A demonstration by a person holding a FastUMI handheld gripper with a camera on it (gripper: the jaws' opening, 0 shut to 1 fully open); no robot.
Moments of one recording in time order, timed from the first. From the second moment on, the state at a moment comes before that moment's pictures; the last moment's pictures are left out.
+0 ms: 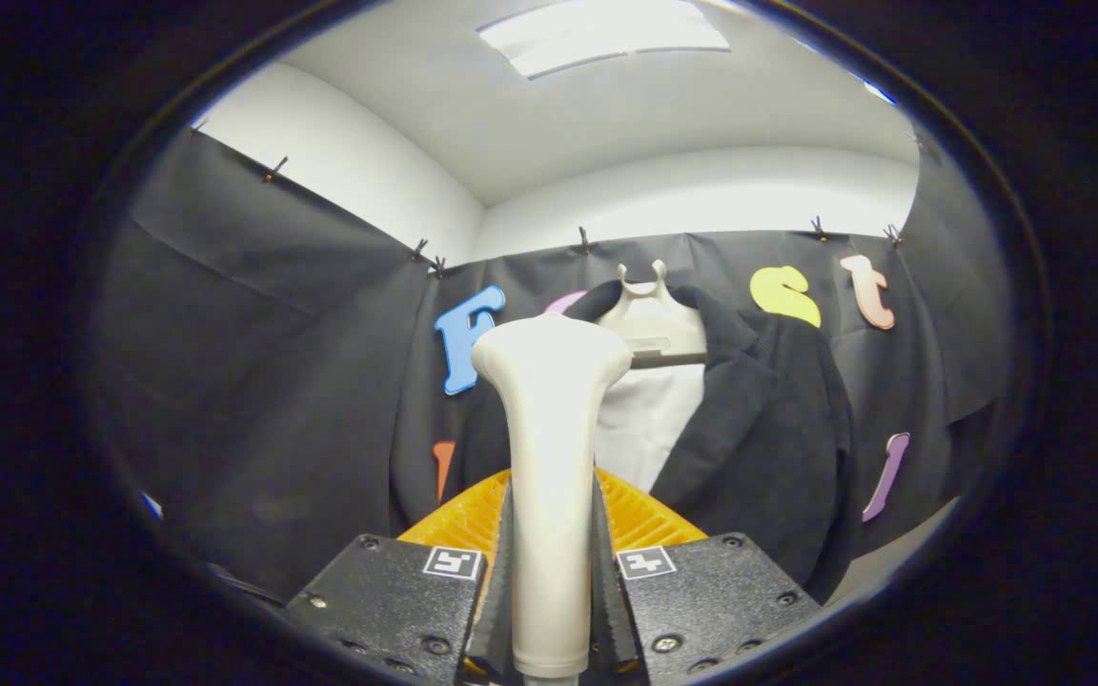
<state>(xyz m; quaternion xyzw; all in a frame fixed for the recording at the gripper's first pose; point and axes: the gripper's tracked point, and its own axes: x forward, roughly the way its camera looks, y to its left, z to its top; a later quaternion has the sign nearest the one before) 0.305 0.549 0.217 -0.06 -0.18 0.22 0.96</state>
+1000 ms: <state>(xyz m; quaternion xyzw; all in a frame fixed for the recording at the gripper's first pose) 0.350 0.578 0.221 -0.08 -0.18 0.19 0.96</state>
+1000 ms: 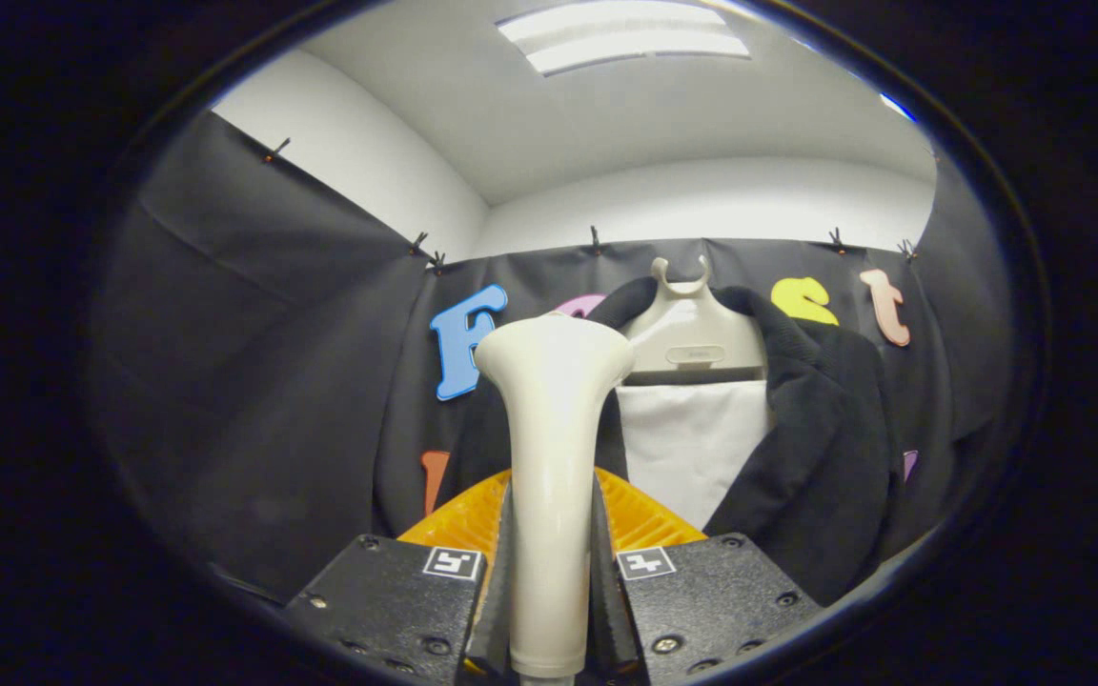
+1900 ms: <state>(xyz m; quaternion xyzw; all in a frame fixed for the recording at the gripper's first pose) 0.331 0.535 0.110 -0.09 -0.07 0.17 0.98</state>
